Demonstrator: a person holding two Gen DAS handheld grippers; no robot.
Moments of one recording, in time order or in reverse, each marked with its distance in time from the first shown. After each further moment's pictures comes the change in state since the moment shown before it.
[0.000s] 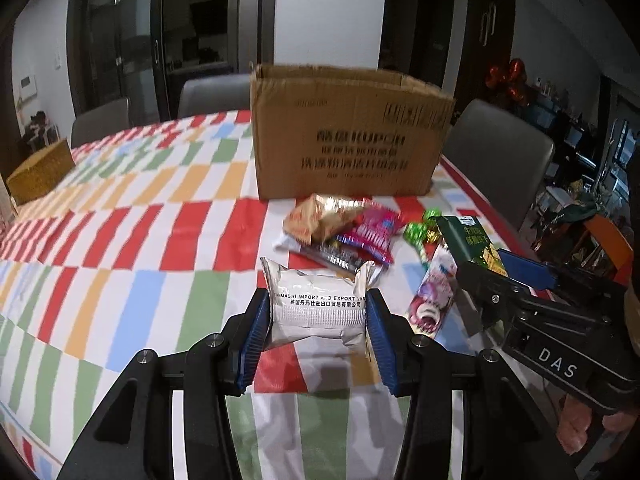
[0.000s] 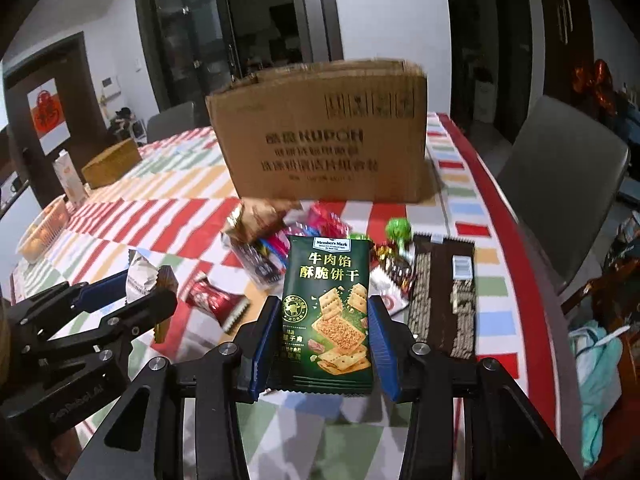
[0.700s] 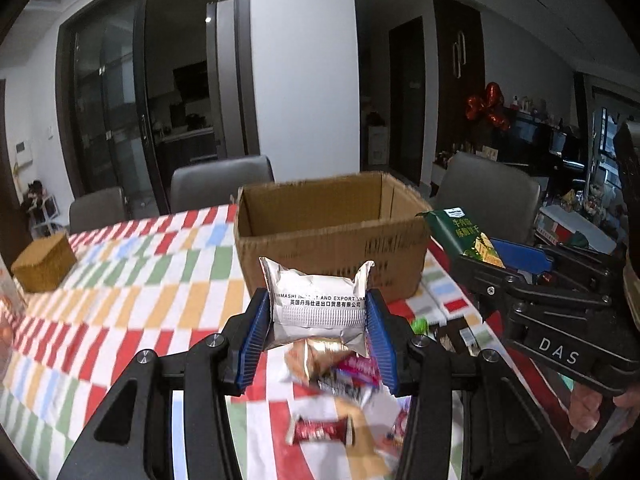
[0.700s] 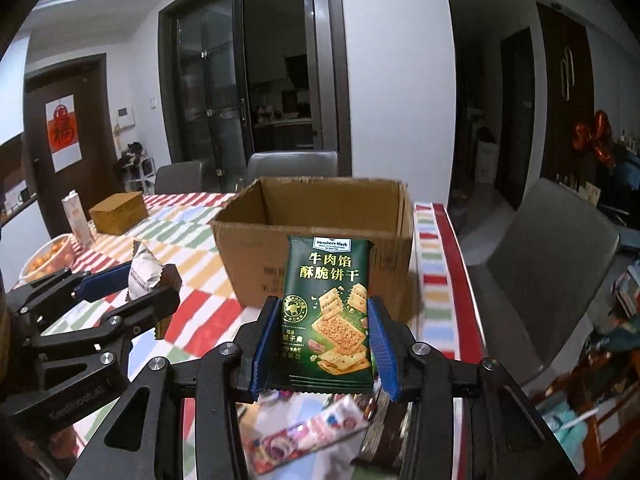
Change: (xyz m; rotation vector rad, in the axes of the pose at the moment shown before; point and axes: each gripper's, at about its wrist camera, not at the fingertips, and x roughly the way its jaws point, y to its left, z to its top) left arm -0.028 -0.017 0.102 0.120 -0.202 0.008; right arm -0.039 -0.009 0.095 -0.074 -0.192 -0.006
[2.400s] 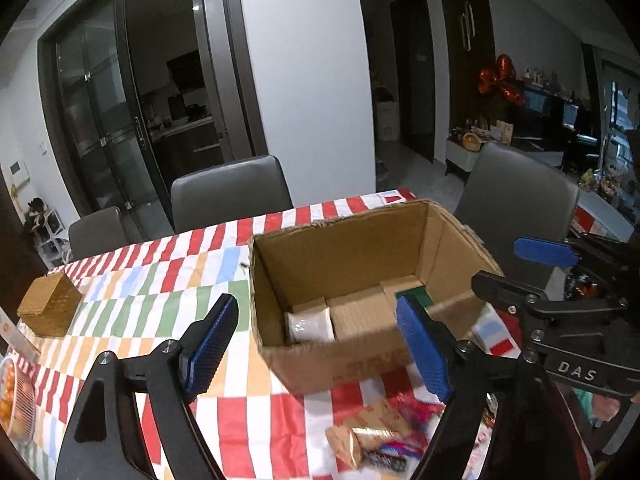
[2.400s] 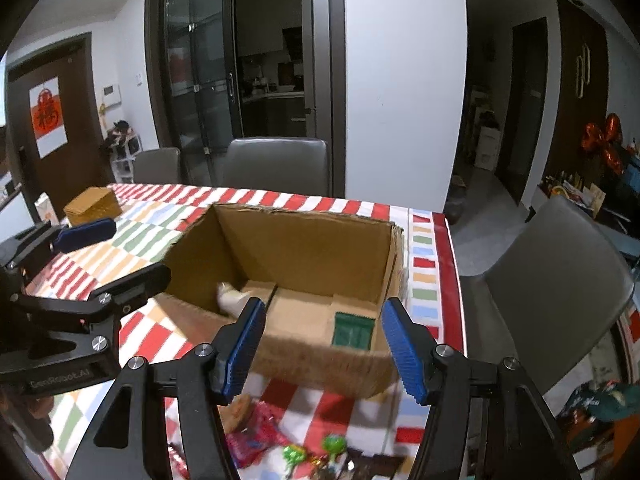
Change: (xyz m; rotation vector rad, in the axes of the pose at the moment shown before) left arm 0.070 0.025 0.080 0.051 0.097 0.037; right arm 0.072 -0.026 0.081 -0.021 0.115 -0.017
